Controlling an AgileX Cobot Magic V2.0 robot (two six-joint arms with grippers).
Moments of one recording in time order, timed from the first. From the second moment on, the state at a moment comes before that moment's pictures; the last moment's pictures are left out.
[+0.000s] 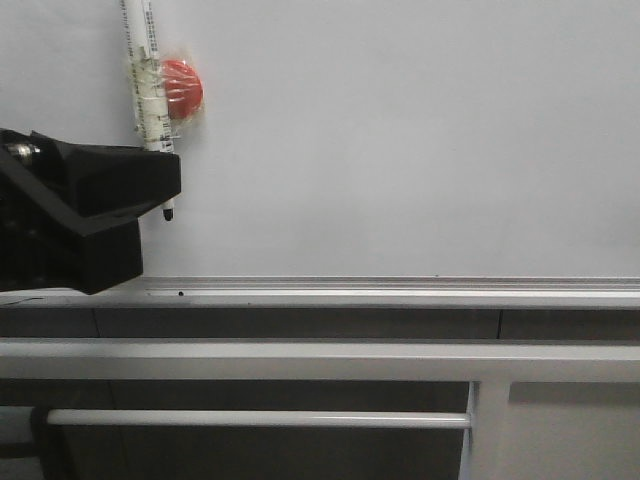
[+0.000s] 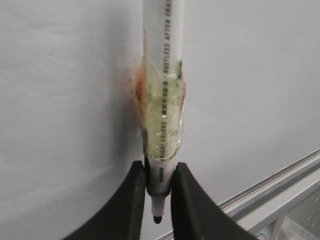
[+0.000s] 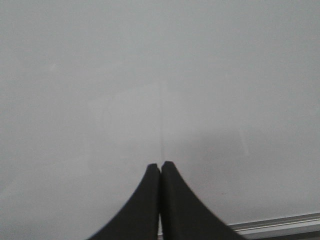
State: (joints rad) left arm -0.94 1.46 -0.20 -0.31 -1.13 0.03; right arm -0.01 -0.01 -0.12 0.12 0.20 0.14
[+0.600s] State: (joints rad) left arm -0.94 1.45 -0.13 -0.15 -1.13 0.03; right arm -0.01 -0.01 -0.12 0.23 0.23 0.14
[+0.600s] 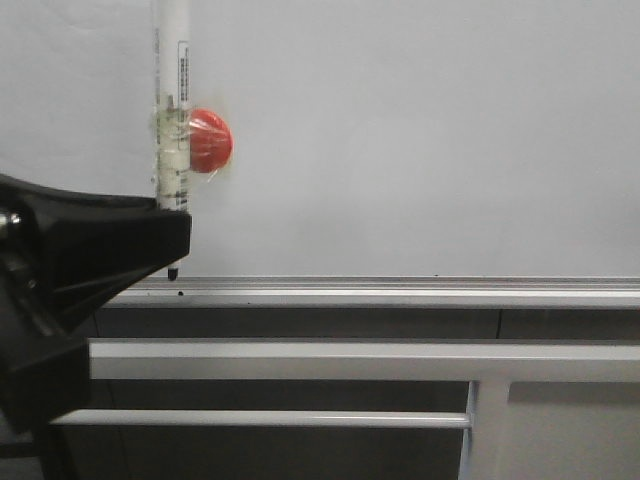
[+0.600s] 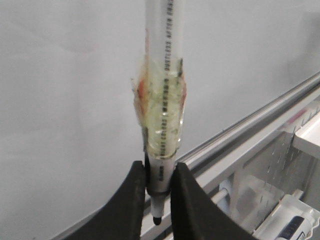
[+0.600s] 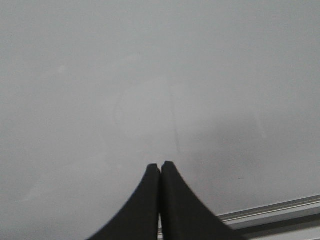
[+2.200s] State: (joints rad) left arm -0.94 1.23 -0.34 0.37 -0.16 0.03; right arm 0.09 0.30 -0.42 0.76 0.87 -0.61
